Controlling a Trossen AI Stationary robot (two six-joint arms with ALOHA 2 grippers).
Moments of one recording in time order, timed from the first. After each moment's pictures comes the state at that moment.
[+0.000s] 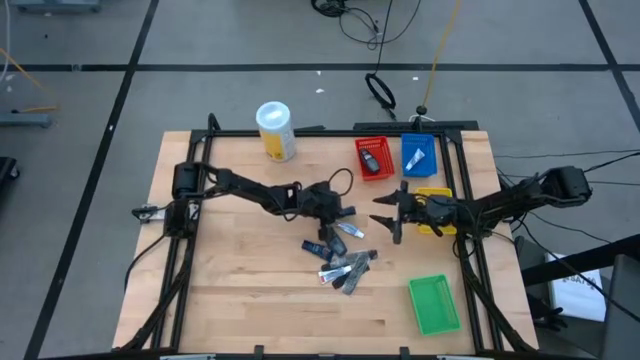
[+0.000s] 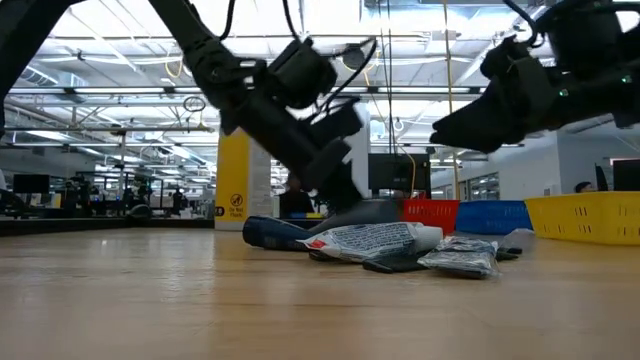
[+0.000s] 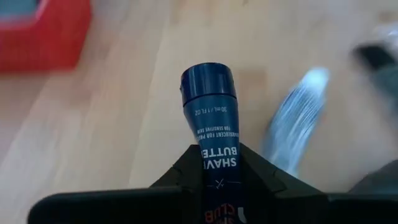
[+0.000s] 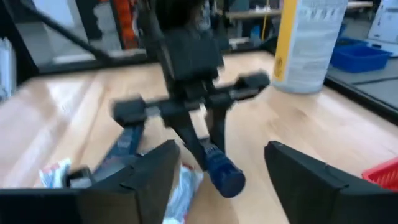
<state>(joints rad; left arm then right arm) 0.09 2.01 1.10 0.26 0.03 0.08 0.05 1.11 0.14 0.78 0.23 0.11</state>
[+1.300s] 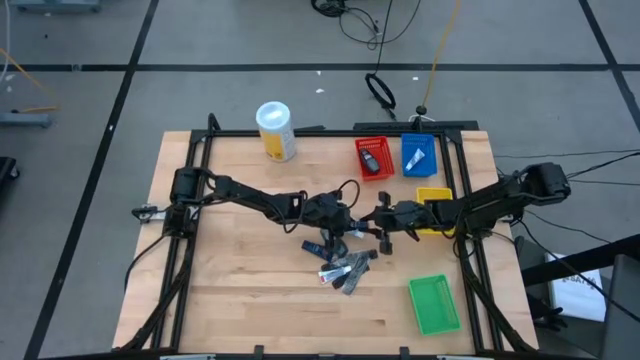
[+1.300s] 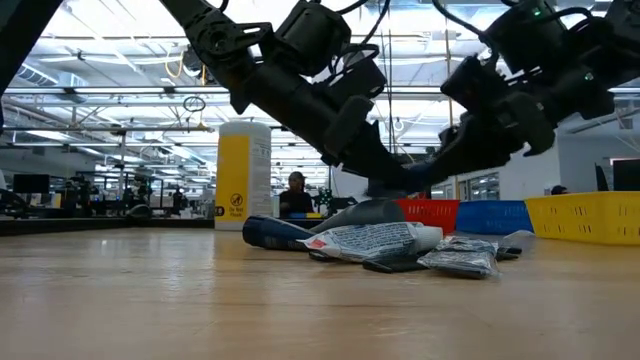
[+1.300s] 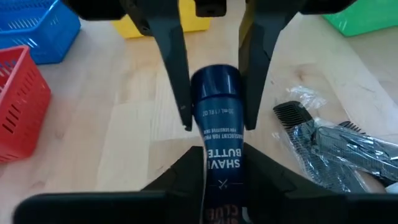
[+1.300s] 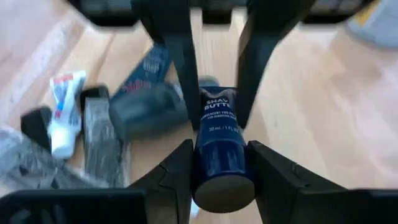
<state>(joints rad) 0.01 2.01 1.18 0.28 0.03 0.13 0.08 1.35 0.35 0.50 0.10 0.02</state>
